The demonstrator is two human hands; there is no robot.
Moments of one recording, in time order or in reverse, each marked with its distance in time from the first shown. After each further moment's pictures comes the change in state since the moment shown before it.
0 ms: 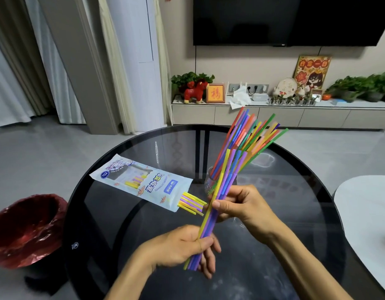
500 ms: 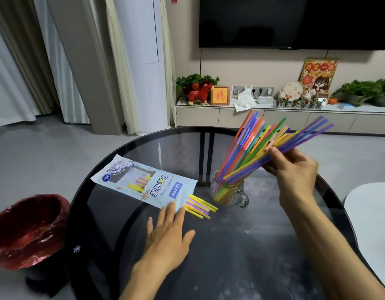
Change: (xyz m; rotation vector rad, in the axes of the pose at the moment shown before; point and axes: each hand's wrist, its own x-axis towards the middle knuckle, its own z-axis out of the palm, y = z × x) left_hand 0.007 -0.024 -0.015 0.894 0.685 -0.413; right_hand 0.047 -0.032 -0.050 0.093 0.826 -0.245
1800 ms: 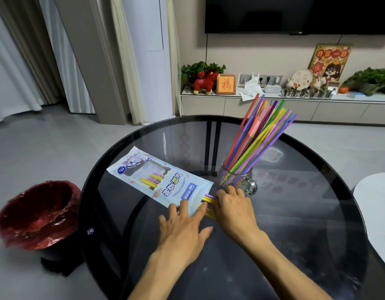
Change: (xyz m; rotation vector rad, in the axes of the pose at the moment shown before) left_hand -0.018 0.008 0.008 0.222 0.075 0.071; right_hand -0.098 0.090 0.040 -1.457 -0.688 -0.263
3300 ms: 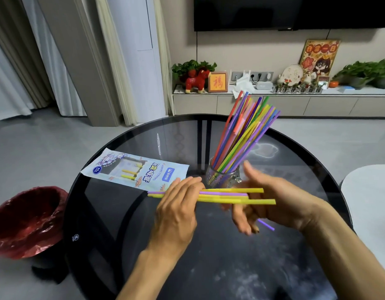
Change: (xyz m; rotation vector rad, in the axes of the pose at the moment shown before) left_hand 0.011 0.014 -0.020 -0.364 0.774 0.398; right_hand -0.023 0.064 -0.118 1.361 -0.809 -0.130
